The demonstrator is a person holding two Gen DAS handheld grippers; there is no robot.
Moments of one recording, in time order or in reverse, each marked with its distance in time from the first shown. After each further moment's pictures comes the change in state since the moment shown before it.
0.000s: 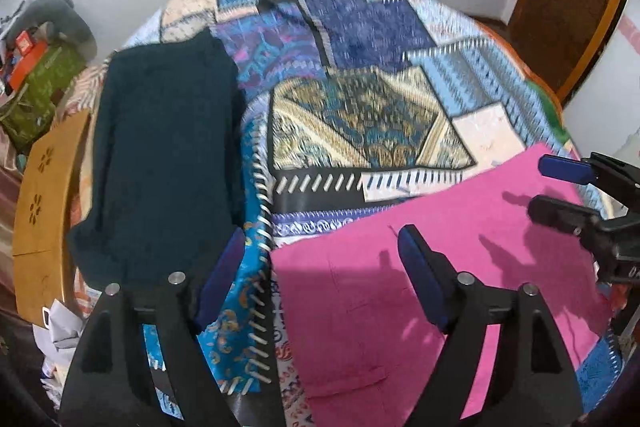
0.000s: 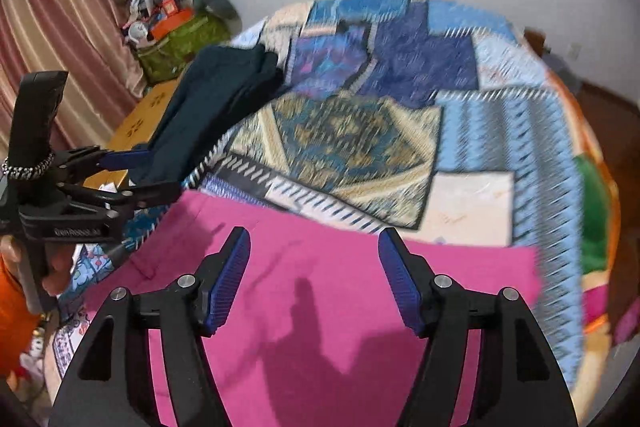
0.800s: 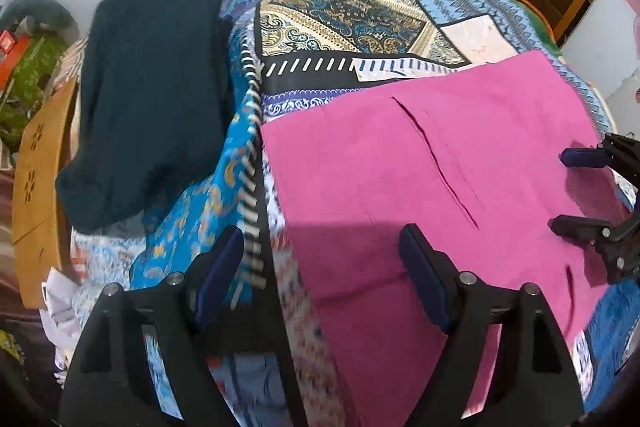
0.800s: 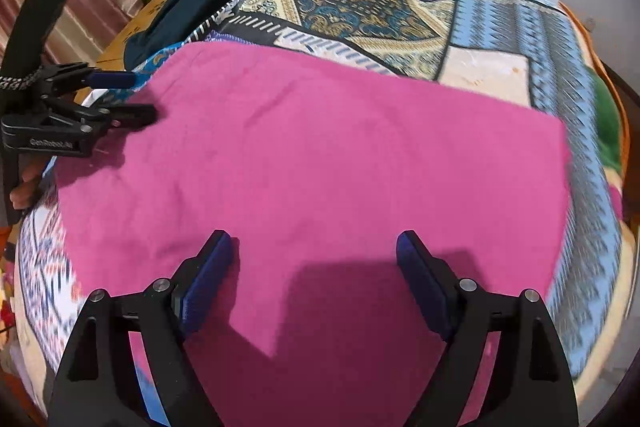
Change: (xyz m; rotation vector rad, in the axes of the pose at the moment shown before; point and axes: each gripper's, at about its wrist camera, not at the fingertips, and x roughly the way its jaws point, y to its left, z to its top) left arm -0.004 -0.001 -0.075 0.067 0.130 -0.022; right arm 0.004 0.014 -0.088 -0.072 0.244 -0.048
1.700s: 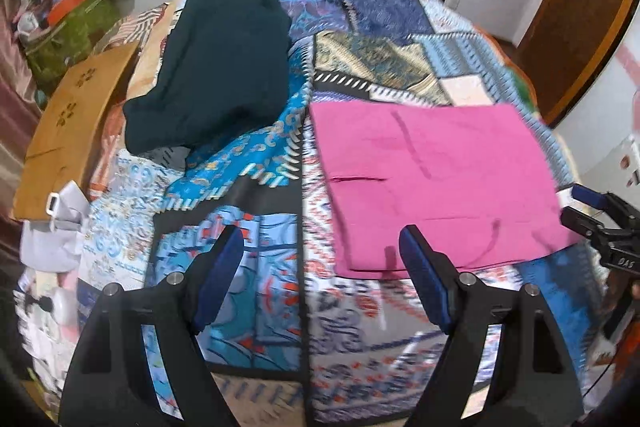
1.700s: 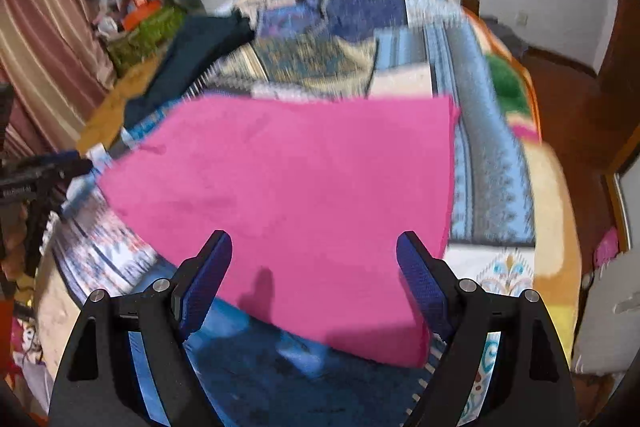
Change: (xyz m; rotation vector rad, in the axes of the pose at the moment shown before) left arm -0.091 0.003 -0.075 -0.237 -0.165 -0.012; right arm -0.082 0.008 -0.053 0.158 -0.254 -0.095
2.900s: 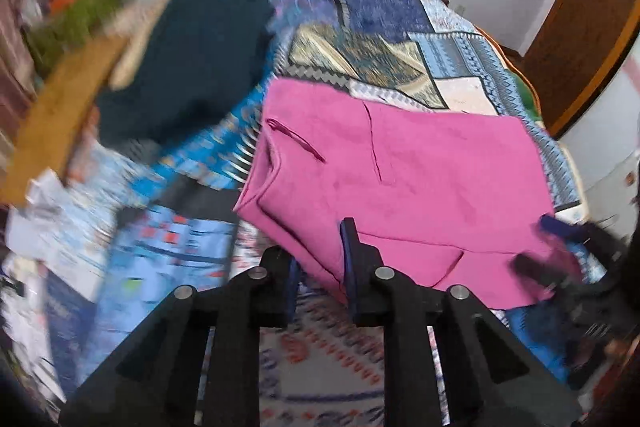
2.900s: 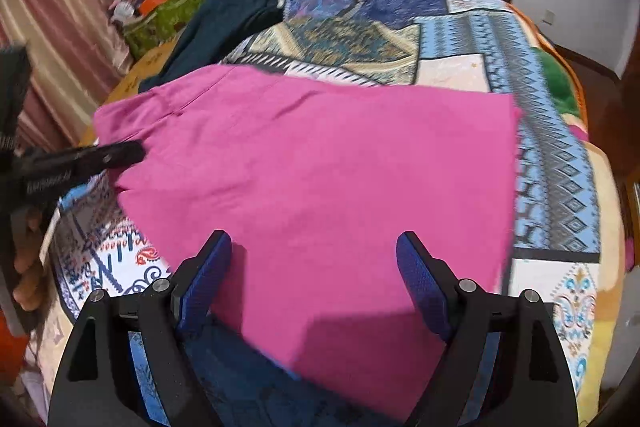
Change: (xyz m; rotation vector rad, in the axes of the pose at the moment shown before) left arm 0.031 -0.032 -0.002 -0.021 -0.031 0.041; right arm 0.039 0.023 -0.006 -0.019 0.058 0.061
